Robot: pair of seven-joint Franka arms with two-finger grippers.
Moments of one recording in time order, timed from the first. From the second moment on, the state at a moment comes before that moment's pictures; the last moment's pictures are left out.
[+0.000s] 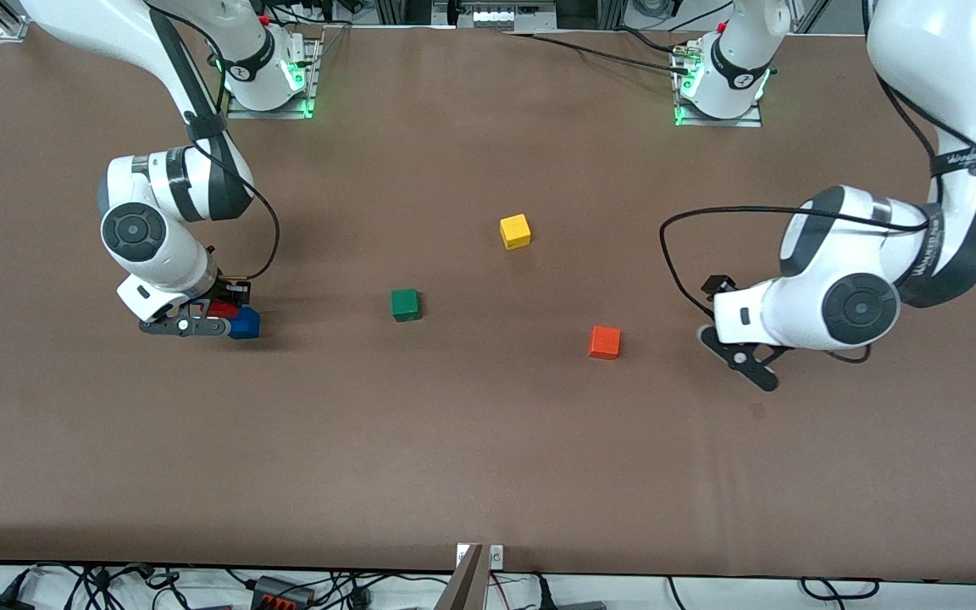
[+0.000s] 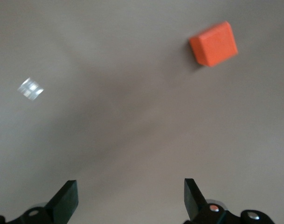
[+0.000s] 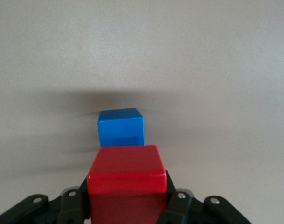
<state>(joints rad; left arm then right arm) 0.14 0.52 -0.43 -1.47 0.20 1.66 0.24 0.29 0.32 -0.16 -2.07 -0.18 2.30 0.27</state>
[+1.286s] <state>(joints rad) -0.05 0.07 0.01 -1.58 0.00 1.64 0.10 0.26 0.38 -0.16 -2.06 -0.12 2.37 0.11</state>
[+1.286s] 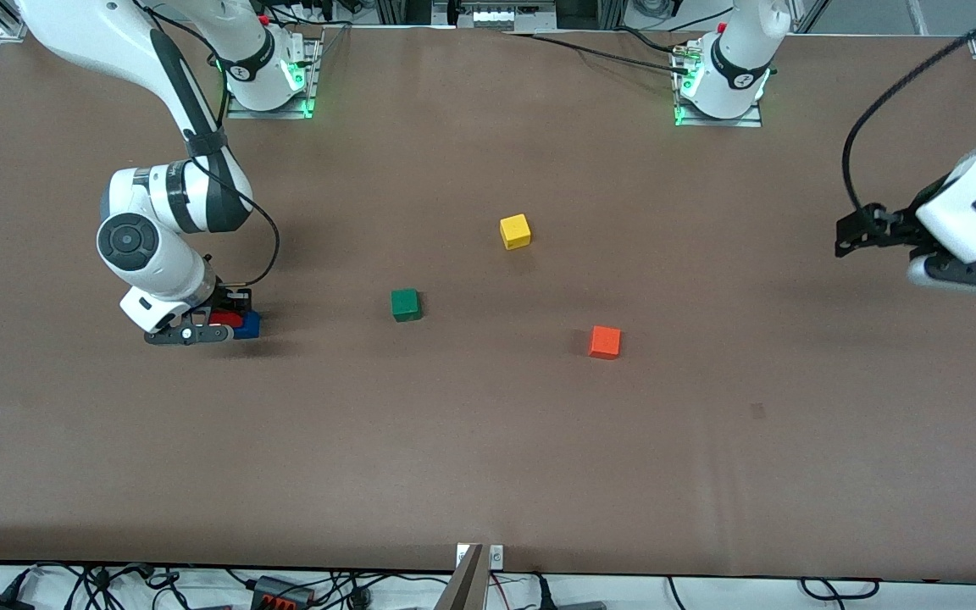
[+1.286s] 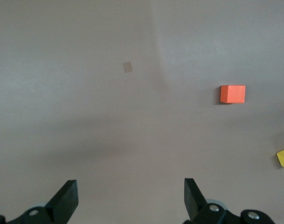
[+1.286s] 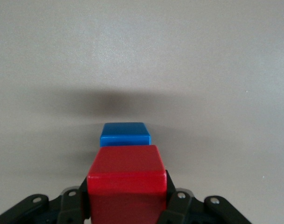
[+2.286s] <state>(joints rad) -0.03 0.00 0.01 -1.69 0.01 1.66 0.10 0.26 0.40 -0.16 -2.03 -0.07 2.37 0.10</state>
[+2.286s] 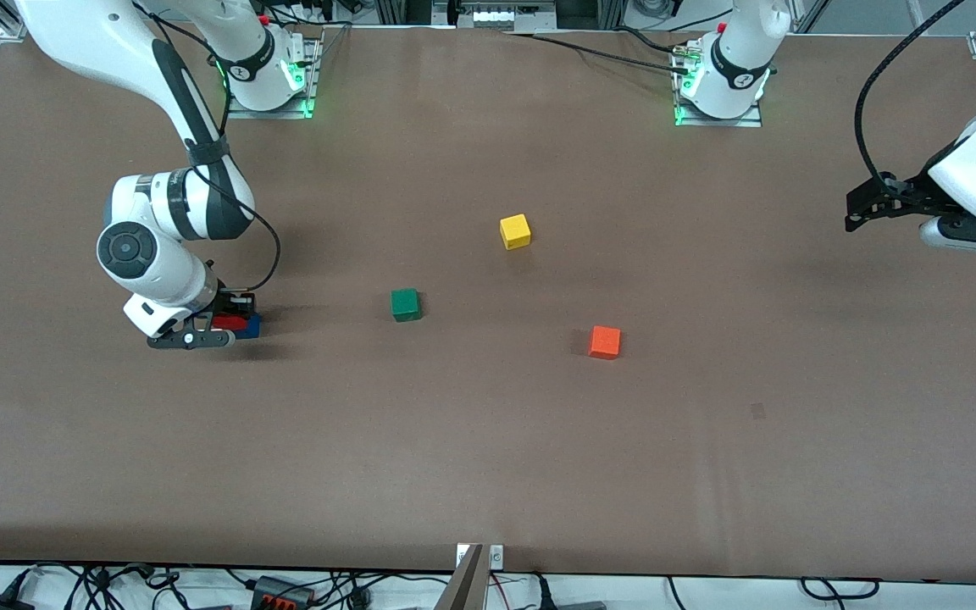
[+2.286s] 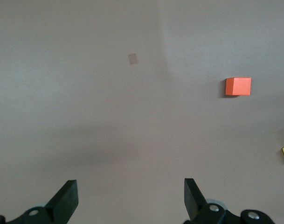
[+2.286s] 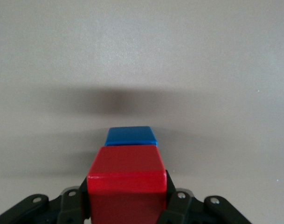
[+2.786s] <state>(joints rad) -0.03 0.00 0.01 -1.68 0.01 1.64 0.10 0.26 0.42 -0.16 -2.02 -0.07 2.37 0.10</state>
